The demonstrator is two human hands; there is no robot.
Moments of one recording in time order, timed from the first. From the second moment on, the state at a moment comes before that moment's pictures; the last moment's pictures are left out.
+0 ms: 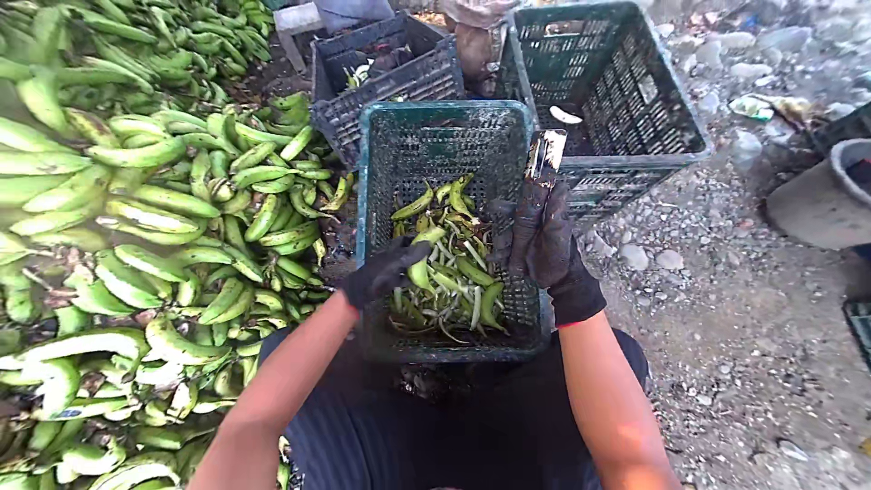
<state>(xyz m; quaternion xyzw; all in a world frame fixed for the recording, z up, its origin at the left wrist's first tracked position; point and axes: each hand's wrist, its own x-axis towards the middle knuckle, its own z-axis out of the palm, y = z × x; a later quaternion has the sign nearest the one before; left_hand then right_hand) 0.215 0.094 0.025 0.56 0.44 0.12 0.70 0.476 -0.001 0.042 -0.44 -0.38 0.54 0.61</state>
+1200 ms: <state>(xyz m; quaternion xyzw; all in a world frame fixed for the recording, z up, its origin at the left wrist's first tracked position) 0.204 0.103 0.051 0.60 0.33 0.43 0.59 0.388 0.012 0.009 -0.63 -0.43 0.50 0.40</state>
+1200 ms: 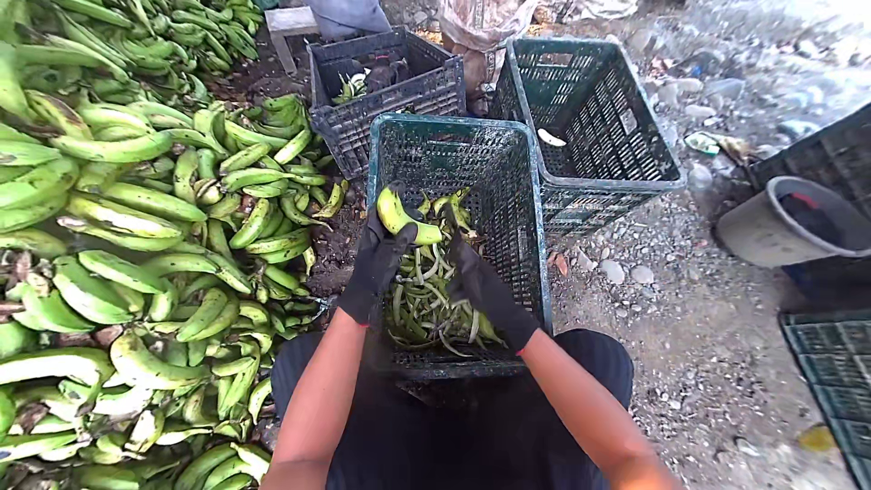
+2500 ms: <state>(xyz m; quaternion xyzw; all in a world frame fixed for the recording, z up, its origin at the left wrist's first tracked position) 0.221 0.111 0.036 0.57 0.34 0.52 0.55 0.389 0.013 0.023 -0.68 -0.62 0.27 0.27</state>
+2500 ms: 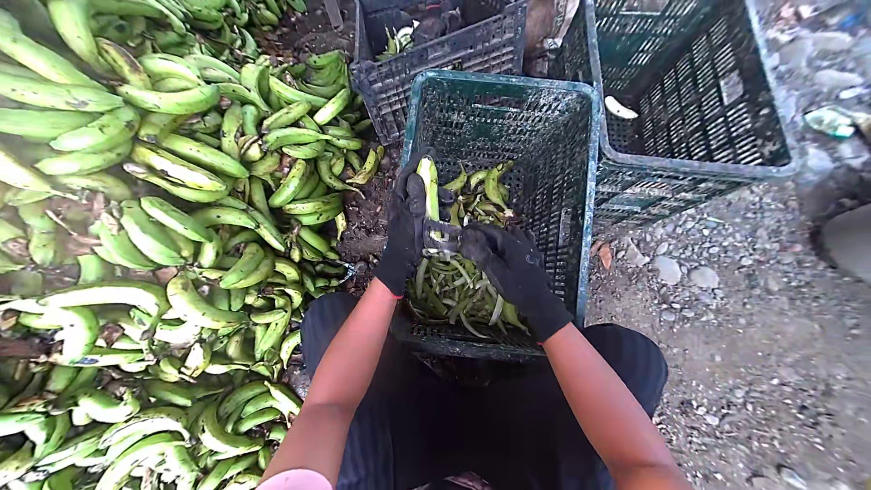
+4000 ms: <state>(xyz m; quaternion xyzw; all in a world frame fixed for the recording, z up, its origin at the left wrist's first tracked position) 0.231 0.108 0.021 0.55 0.28 0.52 0.59 0.384 0.031 0.010 -0.74 -0.57 0.16 0.32</state>
